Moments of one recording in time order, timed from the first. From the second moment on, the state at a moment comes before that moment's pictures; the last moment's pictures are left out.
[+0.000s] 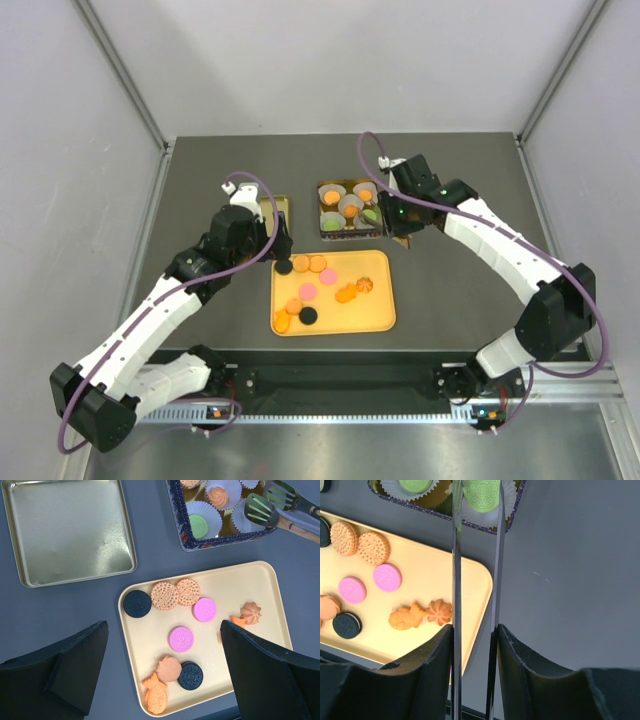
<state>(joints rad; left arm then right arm) -0.55 0.99 0.92 -0.52 -0.17 -0.42 0.55 1.50 1.36 -0.82 0.04 0.21</state>
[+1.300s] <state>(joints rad) -0.55 0.99 0.92 -0.52 -0.14 -0.41 0.25 1.49 1.44 -0.74 0.00 0.23</state>
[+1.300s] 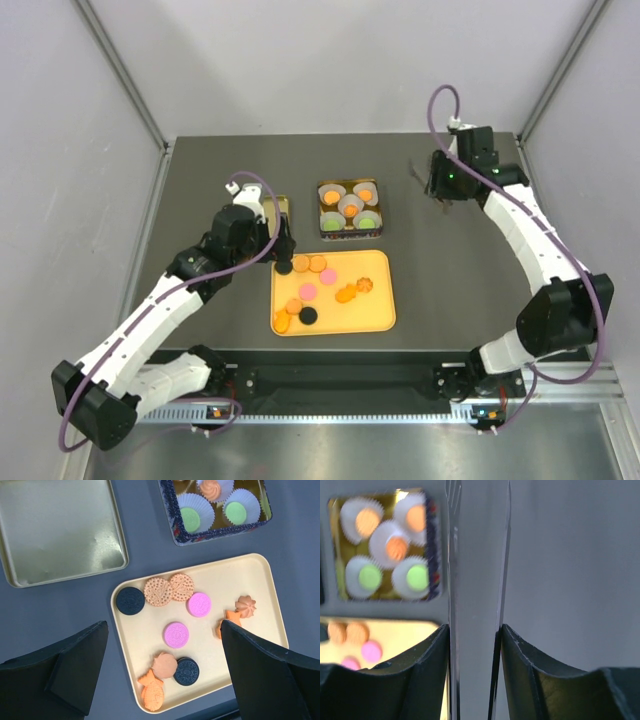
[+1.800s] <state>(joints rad) -0.55 1.01 0.94 -0.52 -0.06 -0.42 0.13 1.76 1.19 -0.40 0.06 0.34</state>
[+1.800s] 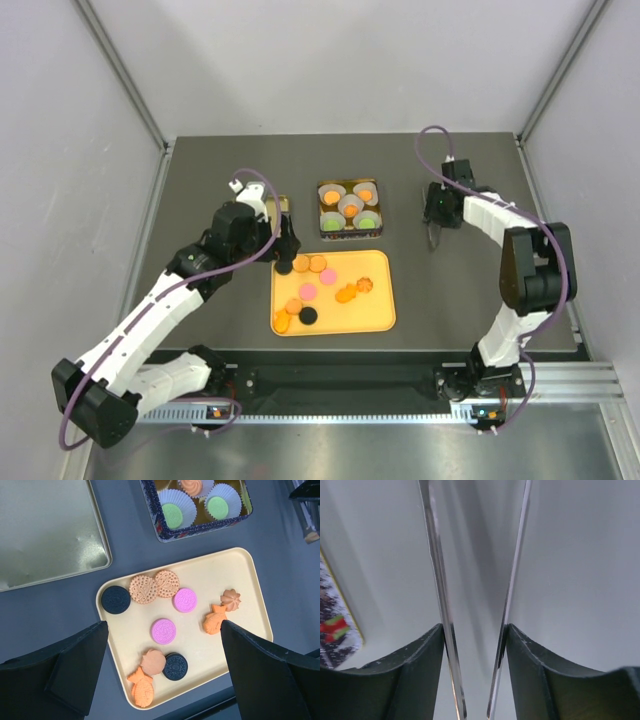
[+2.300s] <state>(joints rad) -0.55 1.02 0.95 -0.53 -0.07 -0.48 0.13 1.75 1.05 -0.30 0.08 0.36</state>
